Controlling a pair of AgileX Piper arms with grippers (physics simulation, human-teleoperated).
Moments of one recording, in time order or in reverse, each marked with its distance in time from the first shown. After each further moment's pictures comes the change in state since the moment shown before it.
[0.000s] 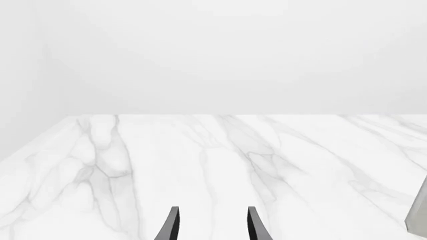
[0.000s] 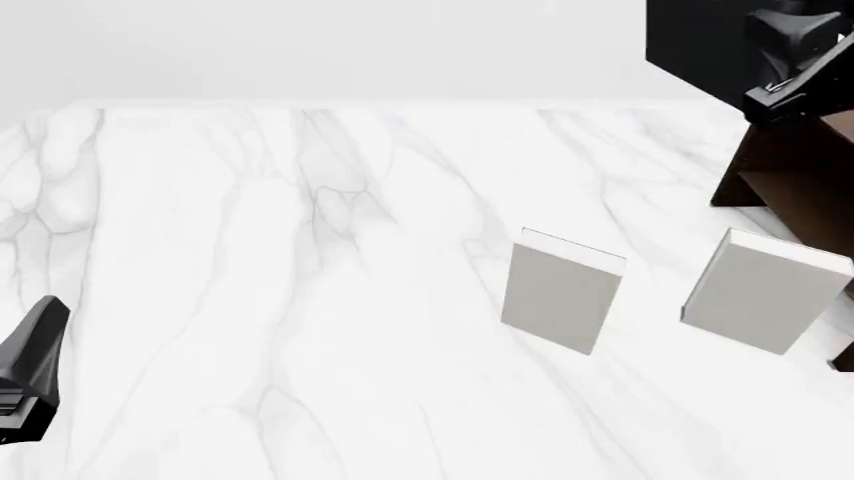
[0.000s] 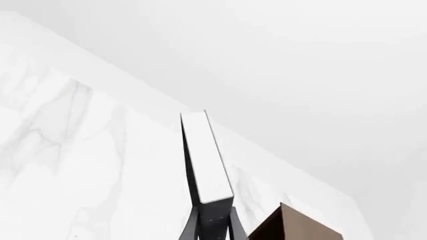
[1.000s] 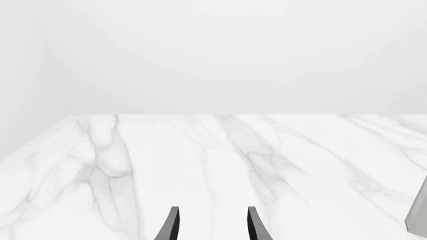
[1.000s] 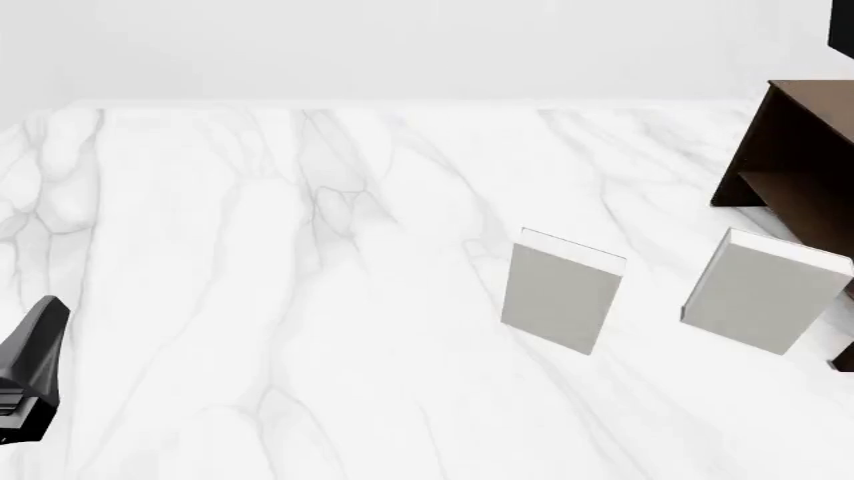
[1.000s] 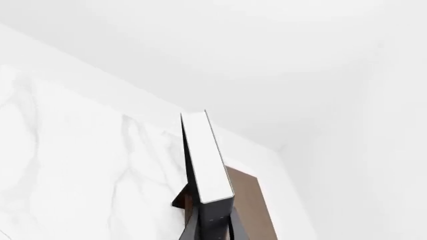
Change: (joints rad) left arm 0.000 0.000 0.000 0.000 0.000; right arm -0.297 -0.195 -0.037 0.211 -0.104
